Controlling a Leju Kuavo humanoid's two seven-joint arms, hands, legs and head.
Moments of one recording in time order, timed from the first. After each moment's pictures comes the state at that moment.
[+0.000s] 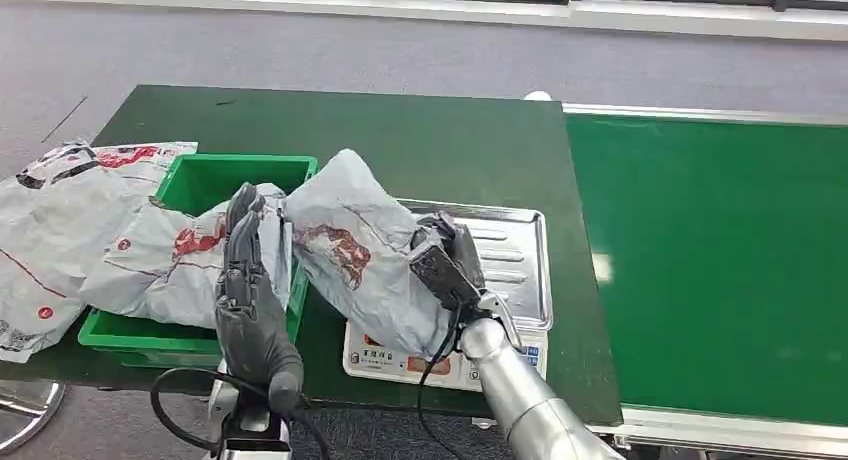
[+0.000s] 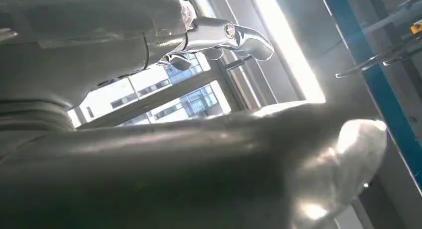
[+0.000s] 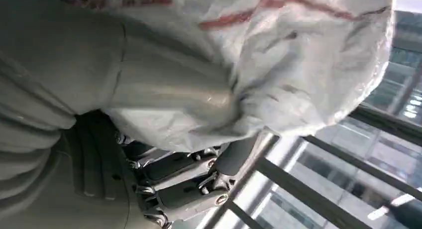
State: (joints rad) left arm -0.09 -0.13 -0.52 -1.82 -0.52 0.51 -0.70; right arm -0.52 0.37 0.25 -0.62 0.50 -0.36 -0.54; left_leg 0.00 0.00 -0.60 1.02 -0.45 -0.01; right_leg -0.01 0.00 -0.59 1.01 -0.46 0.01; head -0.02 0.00
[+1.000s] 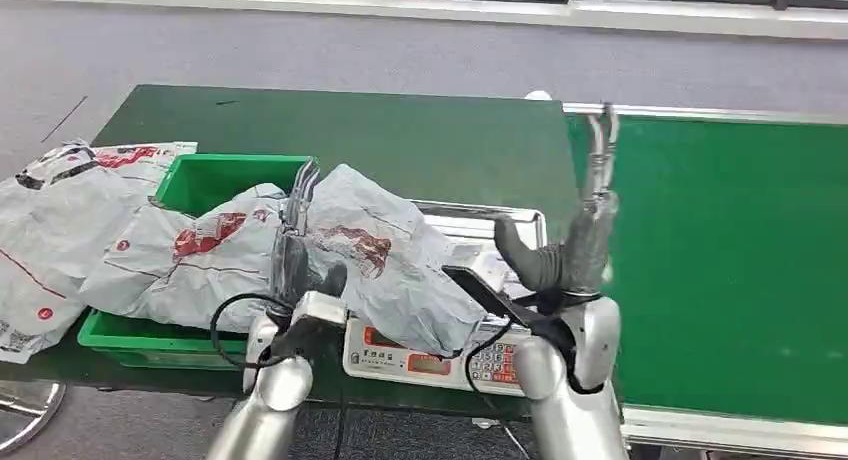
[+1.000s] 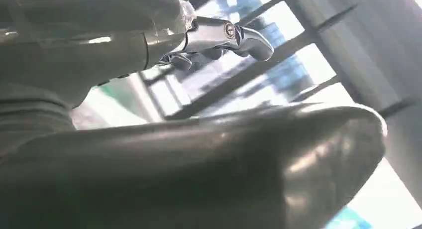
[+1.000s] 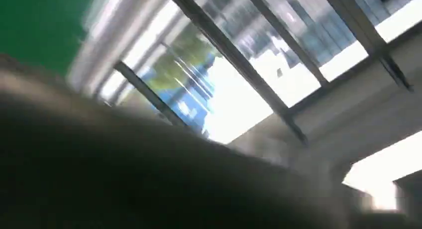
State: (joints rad) left arm -0.25 -0.26 -0.26 -1.38 -0.64 0.37 -0.54; right arm -0.20 0.34 0.20 -1.66 1.19 -0.70 -0.34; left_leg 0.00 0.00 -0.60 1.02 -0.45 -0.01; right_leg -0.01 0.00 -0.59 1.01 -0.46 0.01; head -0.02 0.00
